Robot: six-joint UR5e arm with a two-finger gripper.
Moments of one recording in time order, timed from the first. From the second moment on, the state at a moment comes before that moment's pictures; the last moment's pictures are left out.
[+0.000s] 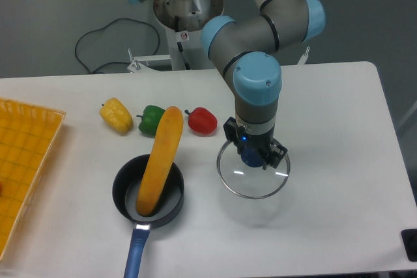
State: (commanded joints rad) arm 2.52 -1.93 -1.56 -1.14 1.59 1.10
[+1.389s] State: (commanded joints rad) arm 2.51 -1.91 -1.54 -1.14 1.56 1.00
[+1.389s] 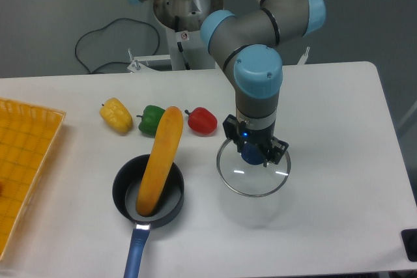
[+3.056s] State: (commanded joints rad) arm 2.29 -1.94 -1.46 -1.31 1.62 0.66
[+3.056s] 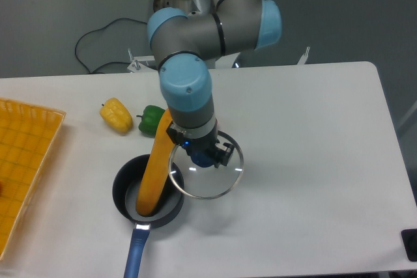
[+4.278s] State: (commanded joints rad) arm 2.23 -2.01 -1.40 -1.35 1.58 0.47
